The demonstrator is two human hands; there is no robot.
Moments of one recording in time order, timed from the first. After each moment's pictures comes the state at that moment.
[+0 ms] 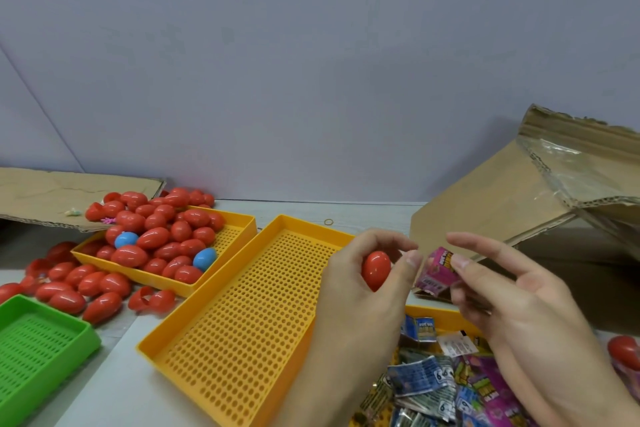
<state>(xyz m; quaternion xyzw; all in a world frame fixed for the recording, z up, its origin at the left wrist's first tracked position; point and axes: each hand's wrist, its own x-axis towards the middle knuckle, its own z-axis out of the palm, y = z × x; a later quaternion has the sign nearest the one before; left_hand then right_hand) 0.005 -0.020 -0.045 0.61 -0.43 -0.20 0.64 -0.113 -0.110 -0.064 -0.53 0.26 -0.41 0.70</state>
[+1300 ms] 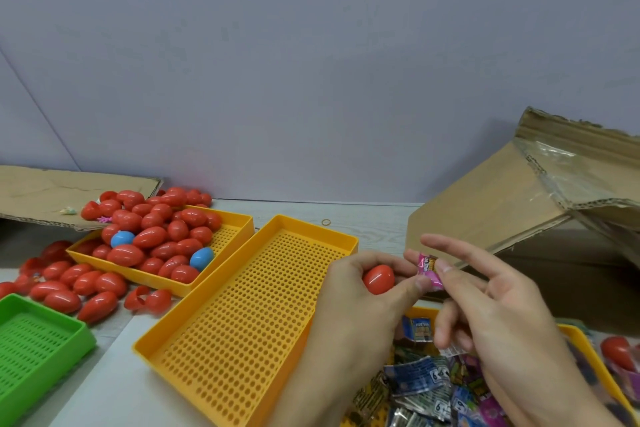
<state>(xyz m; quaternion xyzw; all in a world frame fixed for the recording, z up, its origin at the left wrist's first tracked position) 0.007 -0.022 -0.051 0.63 -0.35 -0.31 0.62 -0.102 -0.104 -0.068 -0.59 0.28 -0.39 0.65</state>
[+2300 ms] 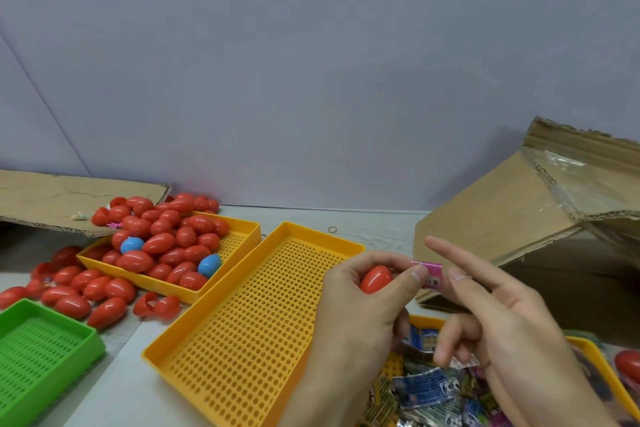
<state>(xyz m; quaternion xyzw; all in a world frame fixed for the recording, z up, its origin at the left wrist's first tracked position) 0.012 -0.021 -0.052 0.56 -0.31 -0.34 0.69 -0.101 -0.102 -0.066 -0.58 0.26 -0.37 0.68</state>
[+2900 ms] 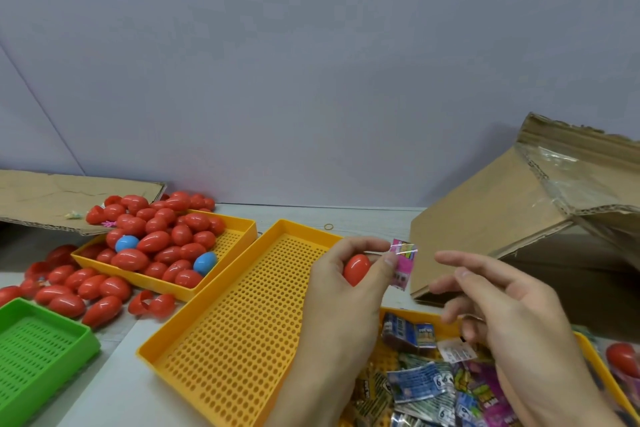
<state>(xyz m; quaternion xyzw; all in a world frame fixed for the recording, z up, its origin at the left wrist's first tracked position) 0.016 -0.022 -0.055 0.60 -0.33 -0.26 0.68 -0.109 -0.112 -0.074 -0.58 0.33 -0.40 0.63</state>
